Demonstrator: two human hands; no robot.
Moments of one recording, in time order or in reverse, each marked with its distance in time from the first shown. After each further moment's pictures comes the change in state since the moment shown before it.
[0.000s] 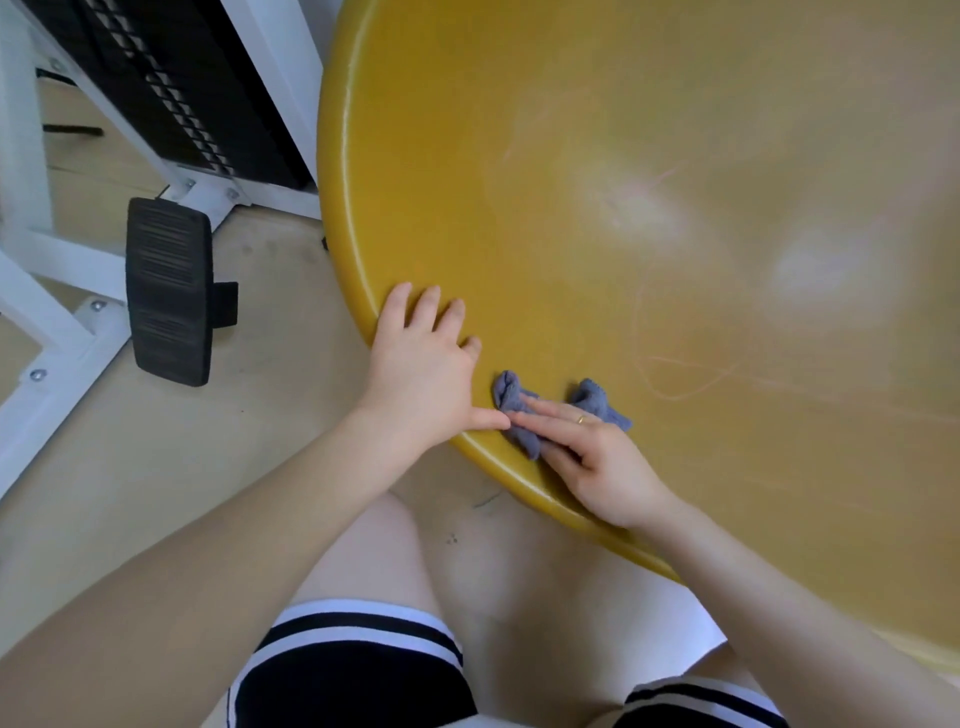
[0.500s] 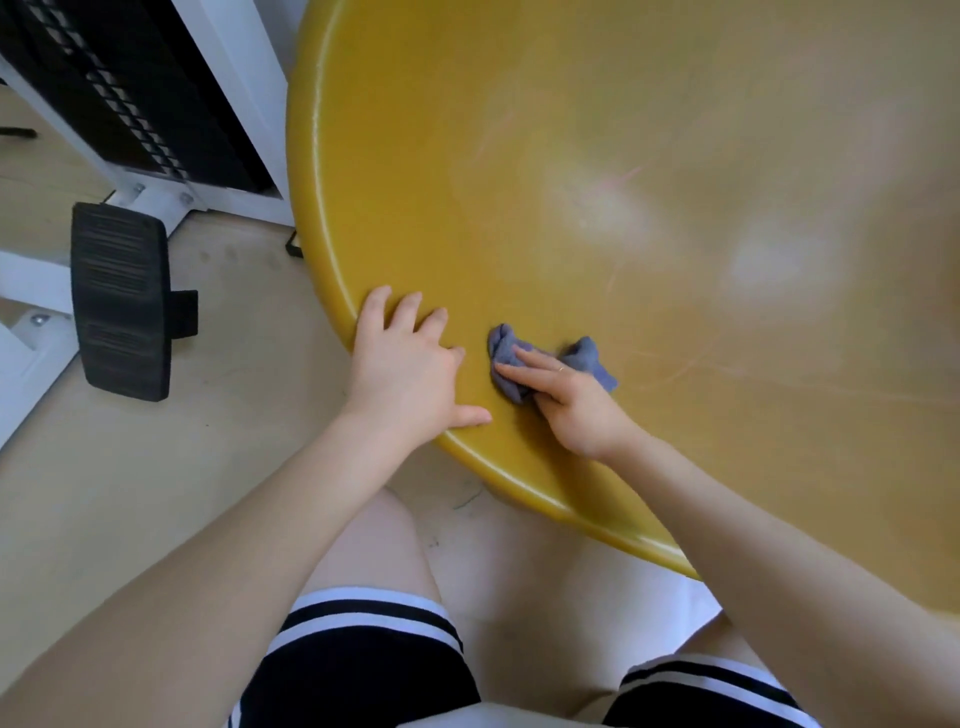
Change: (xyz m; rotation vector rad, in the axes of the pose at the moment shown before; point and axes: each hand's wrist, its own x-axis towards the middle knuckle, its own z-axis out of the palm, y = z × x) left_hand 0.000 0.000 -0.001 -0.039 -0.030 0.015; right_hand 0.035 0.017 -0.010 -0.056 -0.011 0.193
